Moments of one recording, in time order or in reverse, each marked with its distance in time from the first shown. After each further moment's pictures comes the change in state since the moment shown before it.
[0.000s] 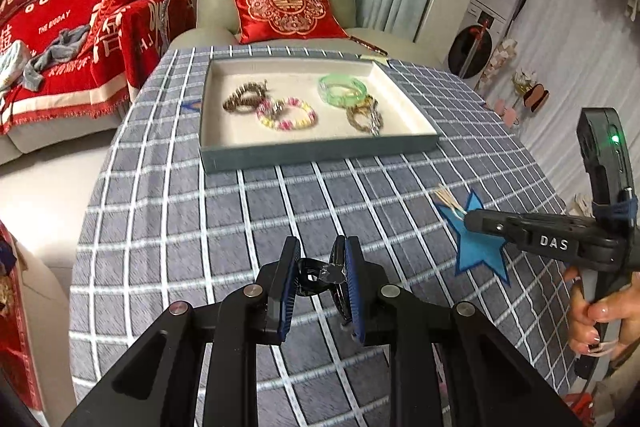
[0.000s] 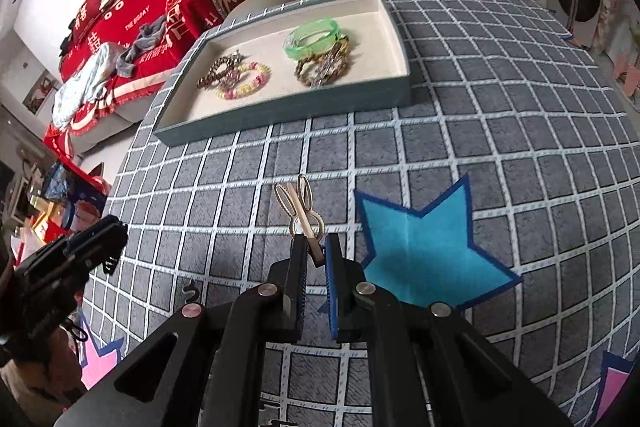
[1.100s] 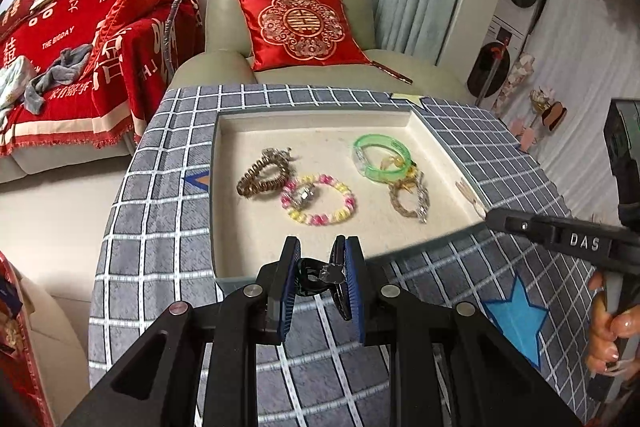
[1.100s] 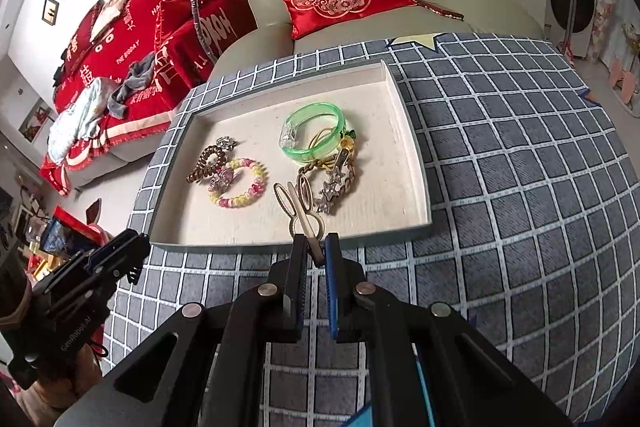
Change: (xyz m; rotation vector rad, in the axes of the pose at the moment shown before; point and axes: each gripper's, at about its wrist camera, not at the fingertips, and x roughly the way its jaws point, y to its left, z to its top) left arm 0.051 0.030 0.083 -0.013 -0.052 0.047; right arm 0.022 0.007 0.101 0.044 -0.079 -0.006
